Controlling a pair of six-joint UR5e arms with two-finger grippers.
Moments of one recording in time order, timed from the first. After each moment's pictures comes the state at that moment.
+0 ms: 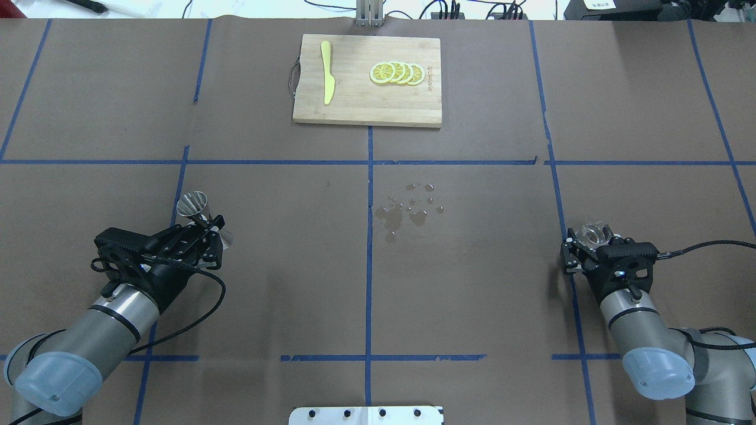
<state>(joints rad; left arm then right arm) -0.19 -1.60 -1.83 -2.70 -0.77 -1.03 0.19 -1.71 1.72 -0.76 0.67 1.28</state>
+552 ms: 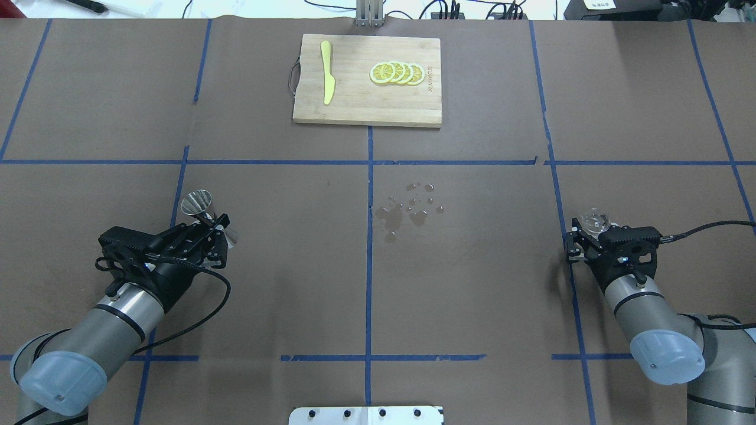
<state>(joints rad) -0.19 -1.62 -1.83 -2.70 -0.77 -1.03 0.26 -1.70 1.76 -0.73 0.76 1.19</state>
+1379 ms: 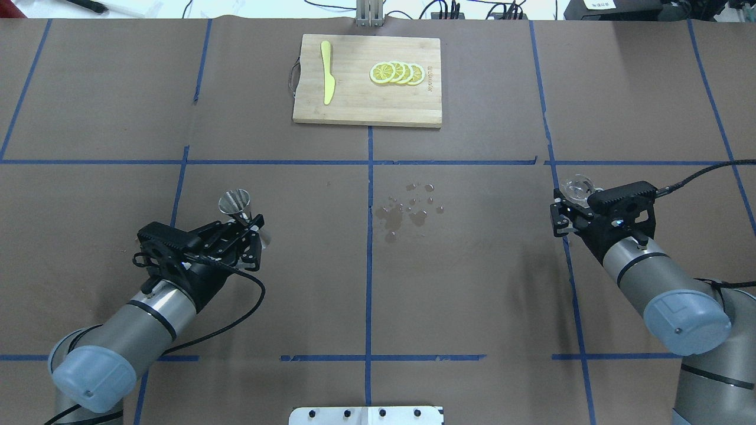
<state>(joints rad) -0.19 -1.75 -1.81 -2.69 -0.83 -0.92 0.37 -1.64 1.91 -0.73 0.92 0.87</state>
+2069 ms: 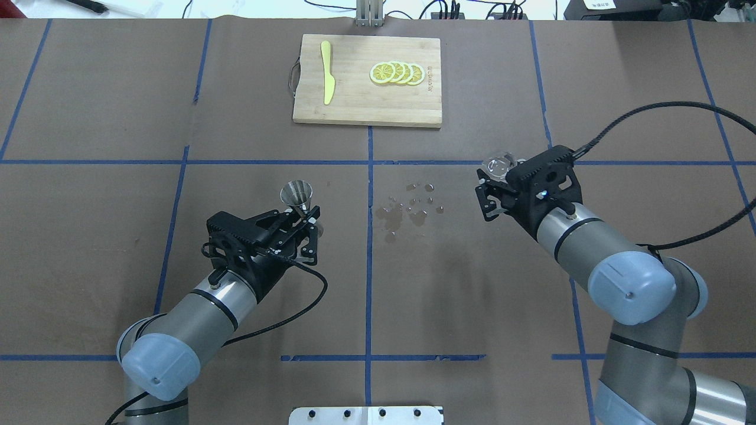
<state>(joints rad) -0.21 -1.93 -1.73 -2.68 -0.87 -0.77 0.41 -1.40 1.92 -0.80 1.08 0.63</state>
